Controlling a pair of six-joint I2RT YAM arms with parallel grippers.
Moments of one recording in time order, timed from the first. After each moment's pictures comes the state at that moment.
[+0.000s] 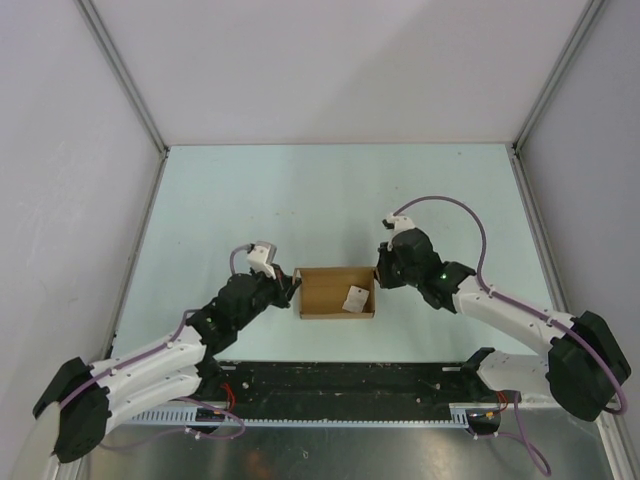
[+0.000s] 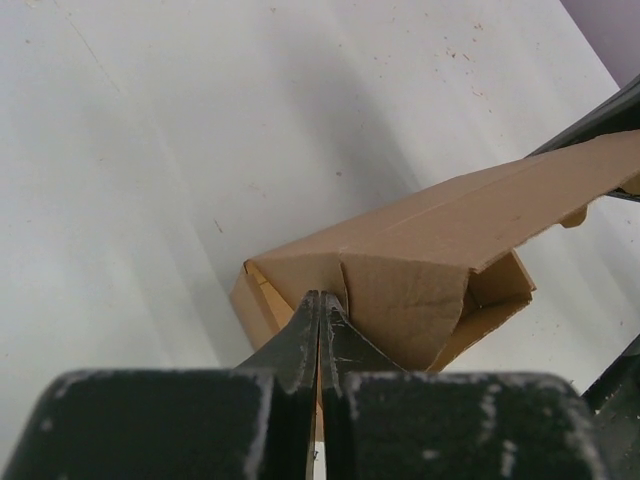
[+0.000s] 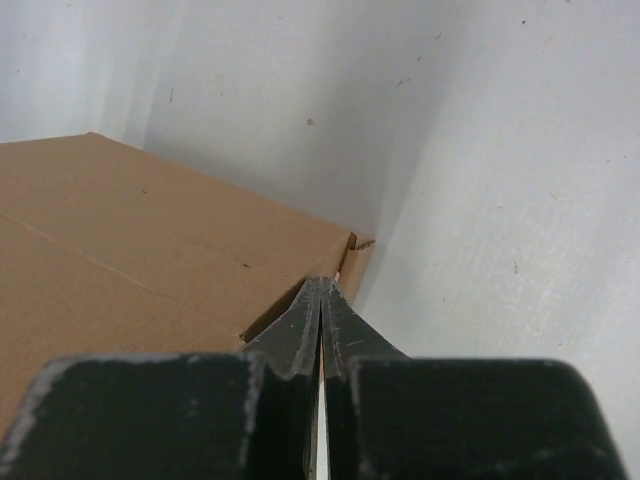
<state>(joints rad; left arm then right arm) -0.77 0.83 0.25 0.28 -0.11 -0.47 0.71 1.19 0.71 -0.20 0.04 0.47</state>
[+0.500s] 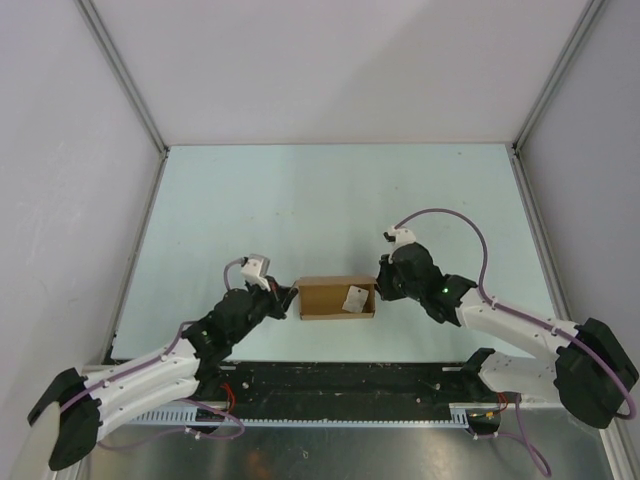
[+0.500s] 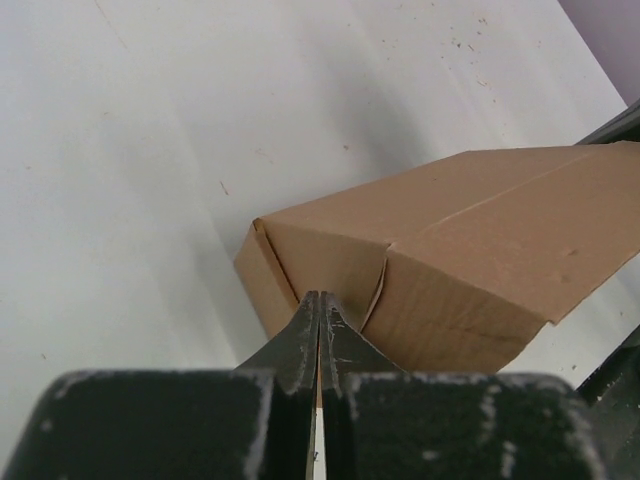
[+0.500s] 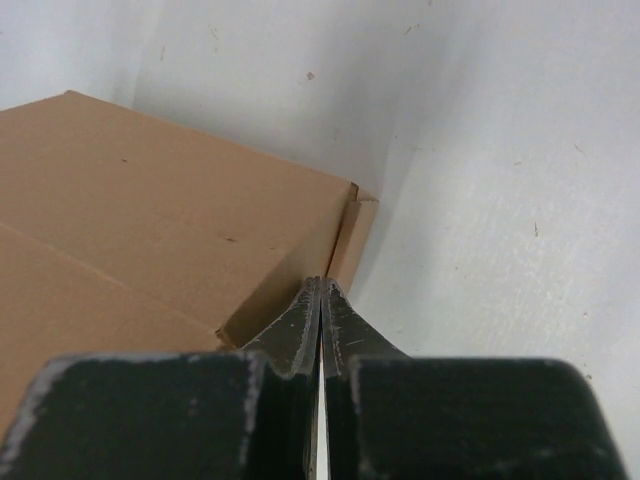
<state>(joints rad) -0.82 0.71 0.14 0.29 -0.18 -0.52 0.77 1.14 0.60 -0.16 0.08 0.50</state>
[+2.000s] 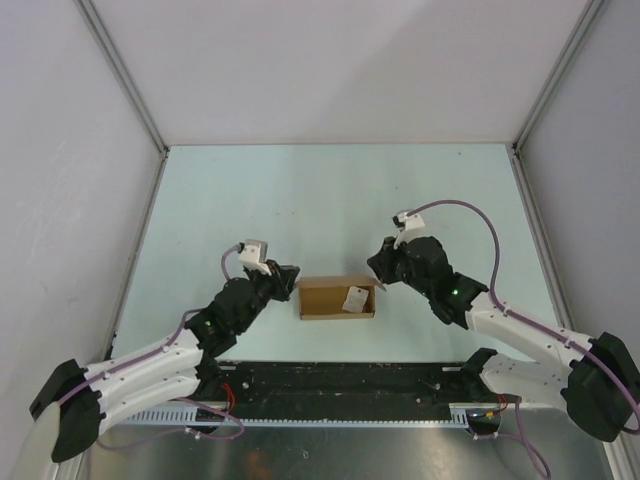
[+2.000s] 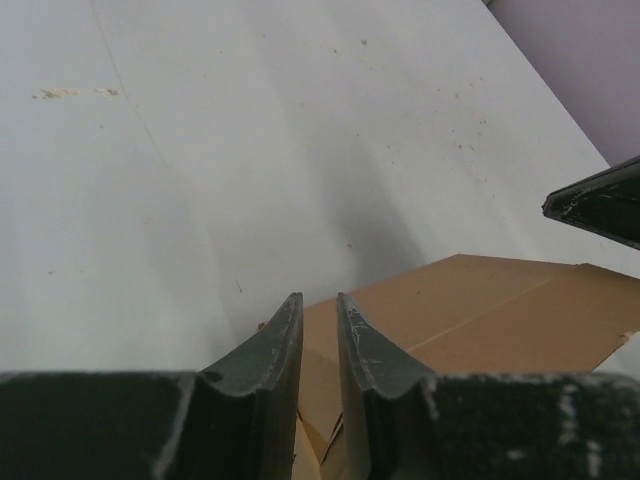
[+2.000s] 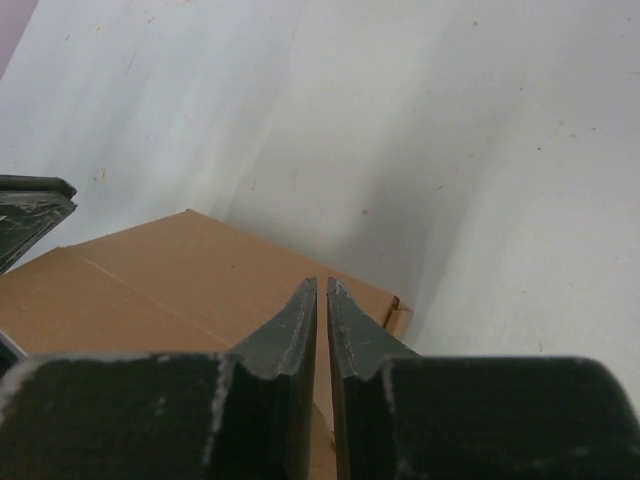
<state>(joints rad) -0.84 0.77 0.25 0.34 -0.33 -0.47 0.74 1.04 0.59 0.05 0.09 0.46</state>
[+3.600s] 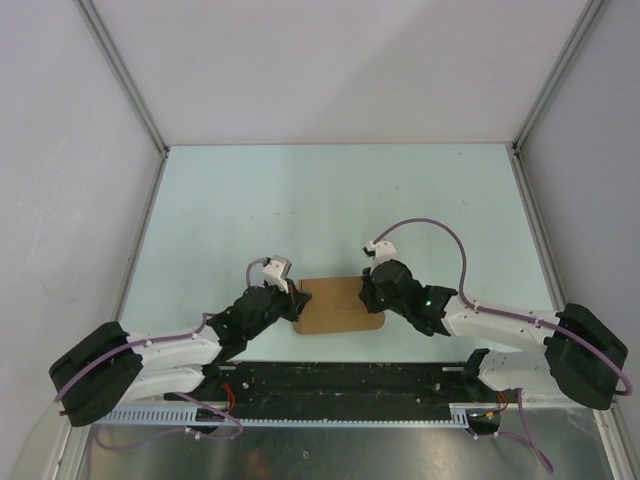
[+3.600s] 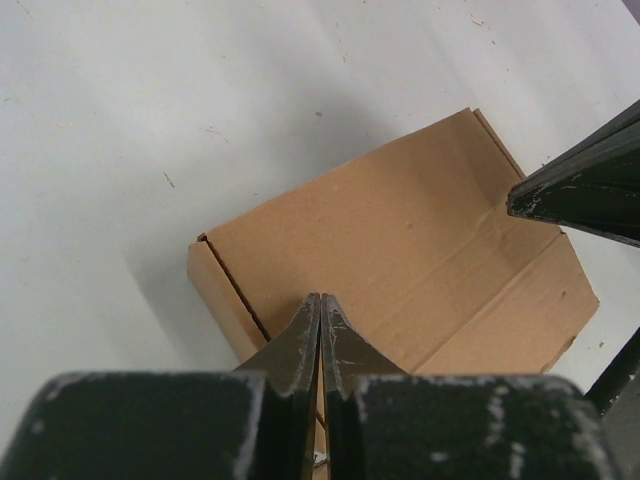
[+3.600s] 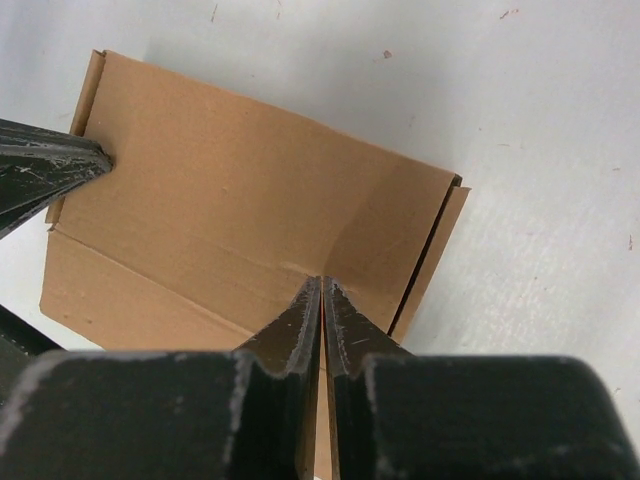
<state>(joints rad) -0.88 1.07 0.14 0.58 -0.15 -0.48 0.96 1.20 0.58 -0.05 0.22 0.53</state>
